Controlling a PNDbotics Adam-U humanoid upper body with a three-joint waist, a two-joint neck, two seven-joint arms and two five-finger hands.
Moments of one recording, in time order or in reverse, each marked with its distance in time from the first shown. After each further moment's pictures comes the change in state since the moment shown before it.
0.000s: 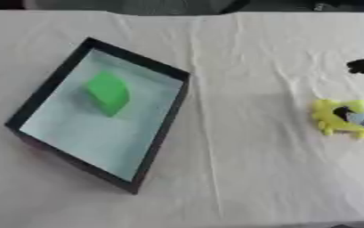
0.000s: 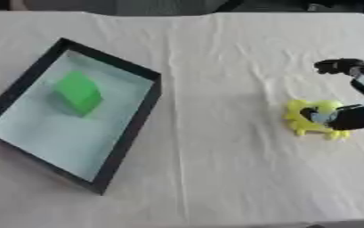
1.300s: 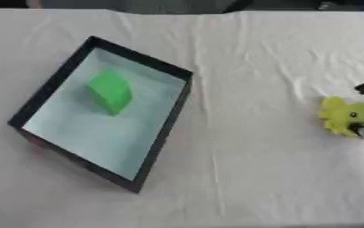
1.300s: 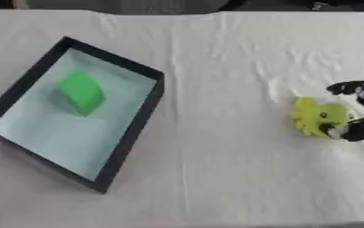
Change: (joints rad) left arm 0.001 0.000 -0.001 0.002 0.000 -0.001 -0.008; right arm -0.056 -0.008 0.035 0.222 0.130 -0.049 0.105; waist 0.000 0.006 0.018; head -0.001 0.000
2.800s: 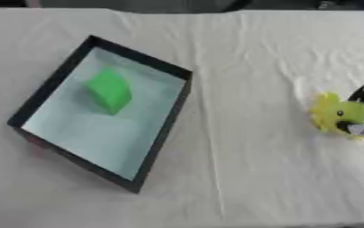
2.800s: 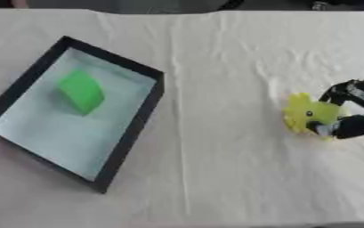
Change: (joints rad) left arm 0.000 -0.001 0.000 0.000 0.000 -0.003 -0.006; right arm 0.020 0.000 0.009 -0.091 -0.133 0.028 -0.032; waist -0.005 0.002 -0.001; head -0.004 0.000
